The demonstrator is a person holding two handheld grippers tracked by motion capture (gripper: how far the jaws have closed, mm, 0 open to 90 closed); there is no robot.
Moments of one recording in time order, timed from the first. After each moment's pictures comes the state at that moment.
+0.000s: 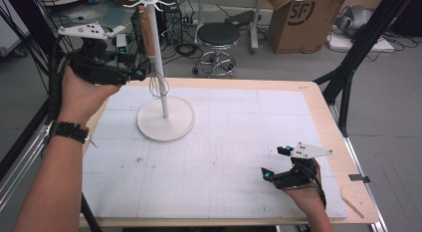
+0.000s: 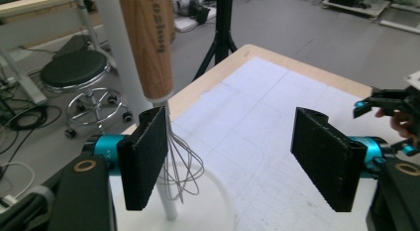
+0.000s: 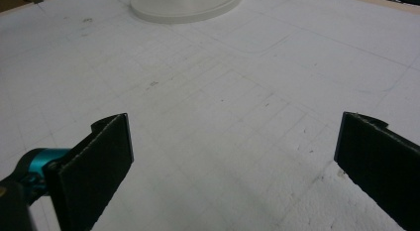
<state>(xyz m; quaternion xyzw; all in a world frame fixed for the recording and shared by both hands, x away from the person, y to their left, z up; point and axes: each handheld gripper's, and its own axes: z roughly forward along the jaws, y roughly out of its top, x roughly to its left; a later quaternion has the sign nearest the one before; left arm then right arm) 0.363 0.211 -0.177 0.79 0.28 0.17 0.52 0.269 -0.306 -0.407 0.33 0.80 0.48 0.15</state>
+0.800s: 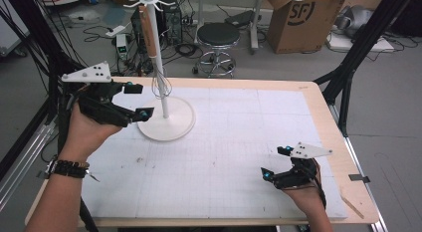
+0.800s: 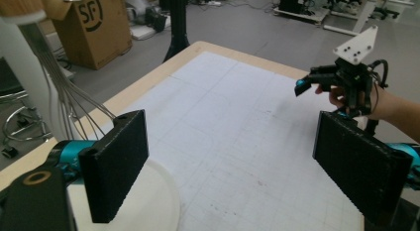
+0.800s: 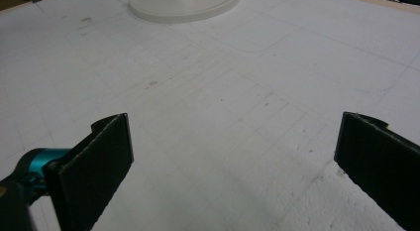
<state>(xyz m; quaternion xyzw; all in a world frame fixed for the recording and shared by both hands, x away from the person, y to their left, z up) 0.319 0.201 -0.232 0.79 0.22 0.11 0.56 0.269 -0.305 -0.407 0.33 0.80 0.48 0.15</state>
